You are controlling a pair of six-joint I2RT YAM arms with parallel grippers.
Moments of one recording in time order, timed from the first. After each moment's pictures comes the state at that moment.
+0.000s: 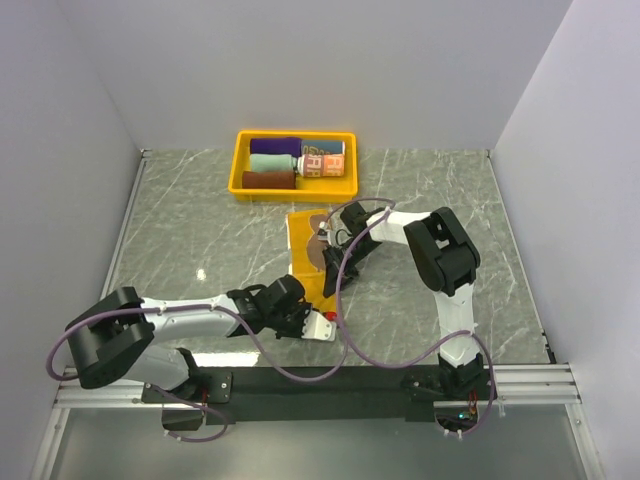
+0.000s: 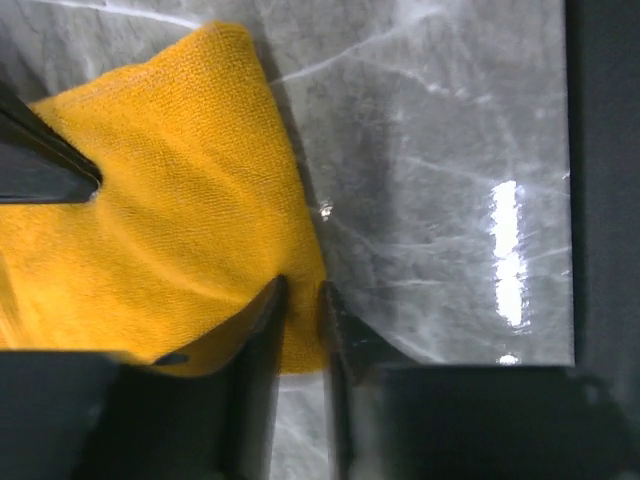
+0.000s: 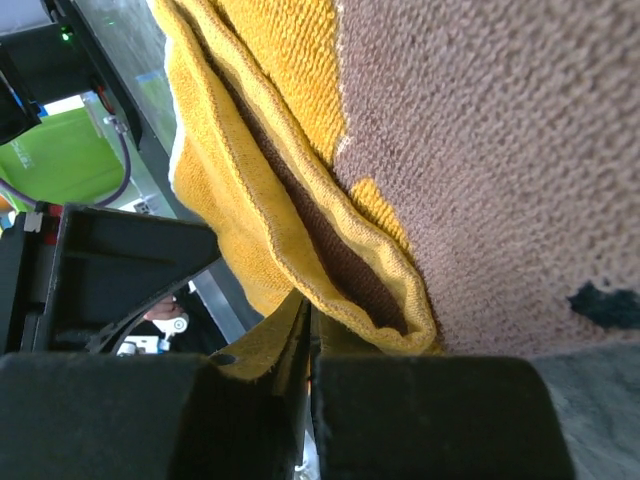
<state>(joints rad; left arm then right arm) -1.02 1.35 0.56 -0.11 0.26 0.69 0.51 2.12 1.30 -0.67 -0.90 0.06</state>
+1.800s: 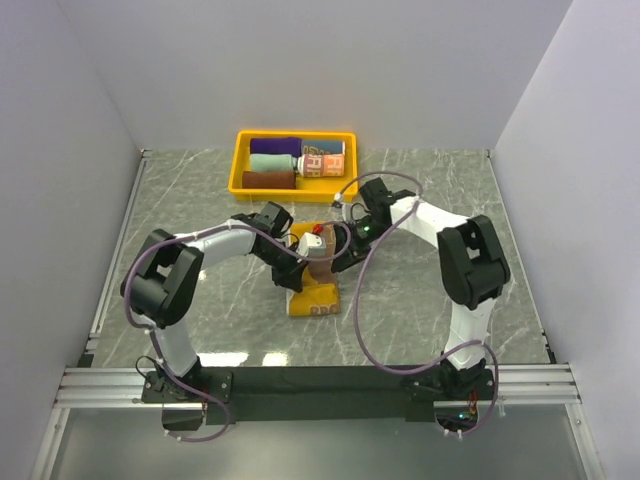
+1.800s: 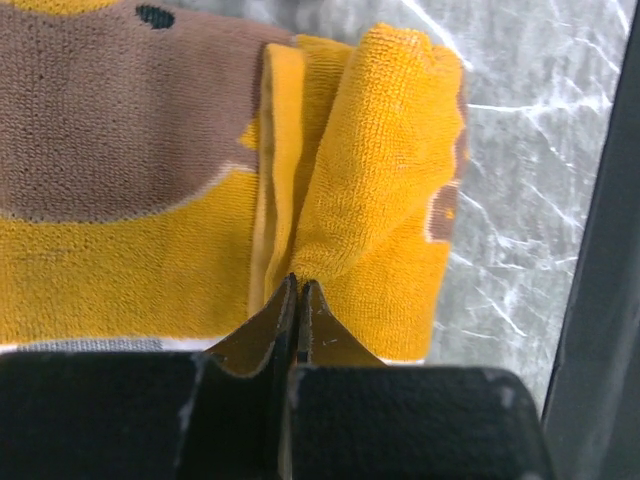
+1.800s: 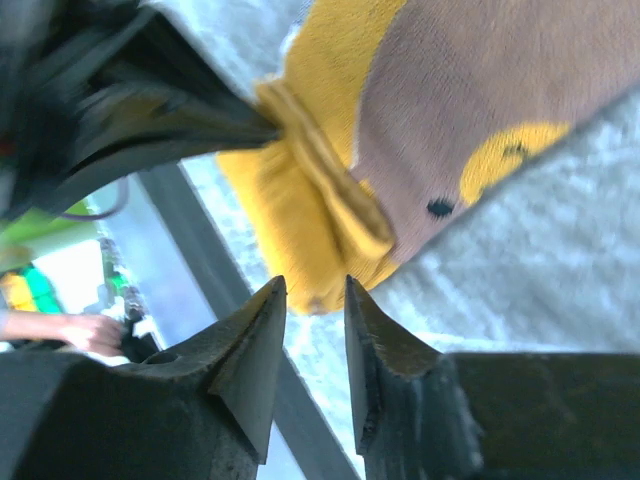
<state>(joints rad) -0.54 1.78 1.09 -0.59 0.74 0.66 0.42 1.94 1.34 -0.73 -0.84 -0.01</state>
